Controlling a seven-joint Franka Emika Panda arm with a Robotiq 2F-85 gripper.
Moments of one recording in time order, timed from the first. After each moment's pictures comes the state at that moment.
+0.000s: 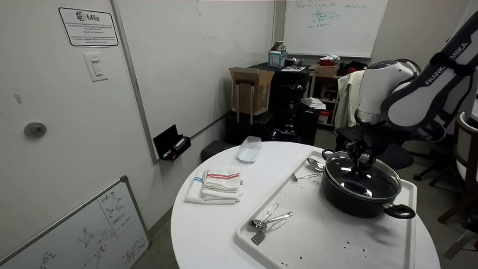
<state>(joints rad) 0.14 0.53 -0.28 -2.25 -0.12 2.71 0.76</state>
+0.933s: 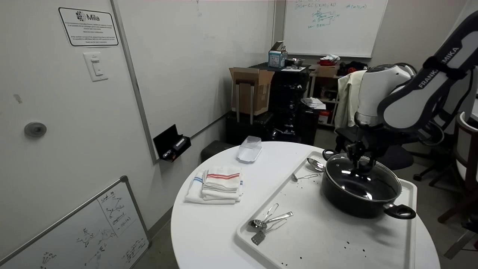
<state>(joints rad) 0.12 0.56 -0.28 -2.23 -0.07 2.71 0.76</state>
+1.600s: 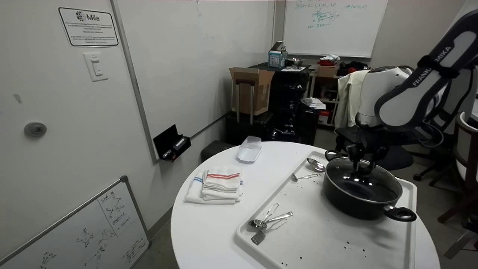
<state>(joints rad) 0.06 0.57 -0.22 -2.23 0.01 2.71 0.73</state>
